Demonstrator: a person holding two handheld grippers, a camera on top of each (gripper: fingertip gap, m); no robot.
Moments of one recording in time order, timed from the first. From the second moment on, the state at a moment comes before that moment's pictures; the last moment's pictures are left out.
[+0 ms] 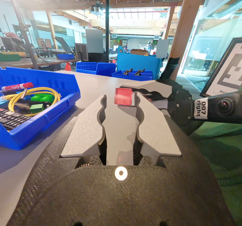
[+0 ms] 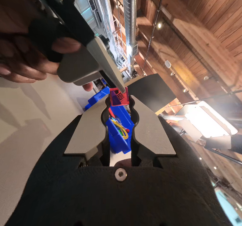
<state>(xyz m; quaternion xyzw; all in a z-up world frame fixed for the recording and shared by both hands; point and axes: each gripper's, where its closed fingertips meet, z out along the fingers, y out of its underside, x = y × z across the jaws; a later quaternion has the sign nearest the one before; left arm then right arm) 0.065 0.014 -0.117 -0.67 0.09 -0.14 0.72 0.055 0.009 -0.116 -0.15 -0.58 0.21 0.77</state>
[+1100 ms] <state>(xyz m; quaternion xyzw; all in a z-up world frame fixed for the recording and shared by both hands) 0.068 0.020 -0.107 -0.52 0.27 0.48 0.65 0.070 0.011 -0.101 -0.30 -0.56 0.62 0.46</state>
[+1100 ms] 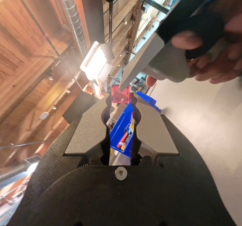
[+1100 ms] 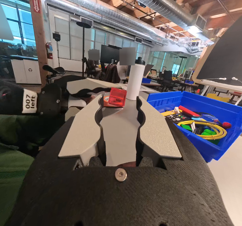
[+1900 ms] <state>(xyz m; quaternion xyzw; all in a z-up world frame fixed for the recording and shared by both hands) 0.060 0.019 -0.123 -0.70 0.03 -0.15 0.69 0.051 0.019 -0.119 -0.23 -0.60 0.32 0.70</state>
